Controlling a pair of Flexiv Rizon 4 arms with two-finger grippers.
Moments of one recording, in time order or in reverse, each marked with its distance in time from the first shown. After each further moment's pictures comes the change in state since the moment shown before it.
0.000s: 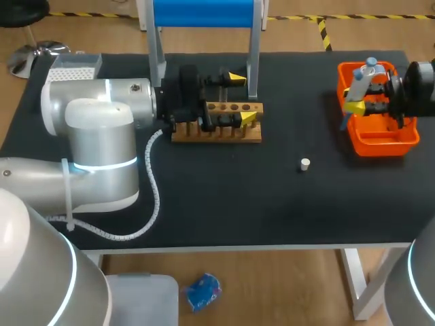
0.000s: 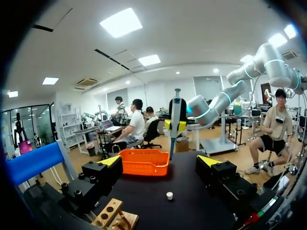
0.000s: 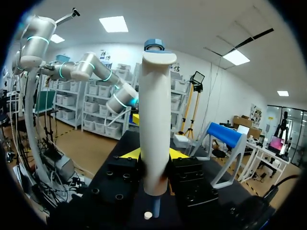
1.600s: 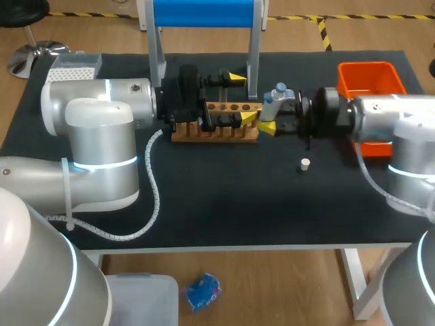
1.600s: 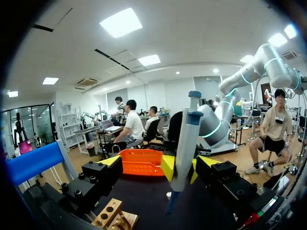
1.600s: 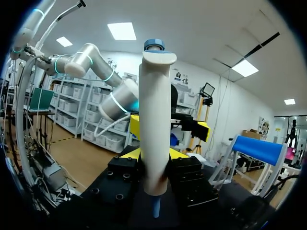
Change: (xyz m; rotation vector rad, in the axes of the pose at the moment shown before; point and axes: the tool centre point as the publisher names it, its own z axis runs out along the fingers) left arm 0.000 0.000 0.000 0.000 0.000 0.000; right arm 0.029 -0.007 0.179 -0.156 0.056 -0.034
